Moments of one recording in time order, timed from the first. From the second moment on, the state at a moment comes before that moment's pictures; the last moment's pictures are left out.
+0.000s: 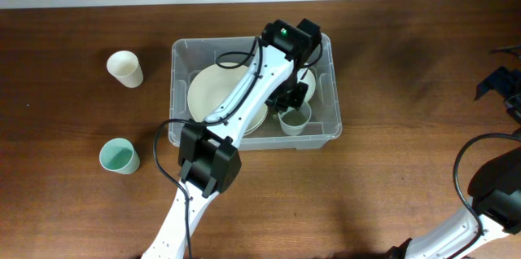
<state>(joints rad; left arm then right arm) -0.63 2.51 2.57 -1.67 0.06 -0.21 -0.64 2.02 2.04 -1.55 -0.02 0.31</state>
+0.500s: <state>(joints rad) -0.57 2.51 2.52 -1.64 0.03 -0.22 -0.64 2.02 2.04 -1.55 -0.02 0.31</state>
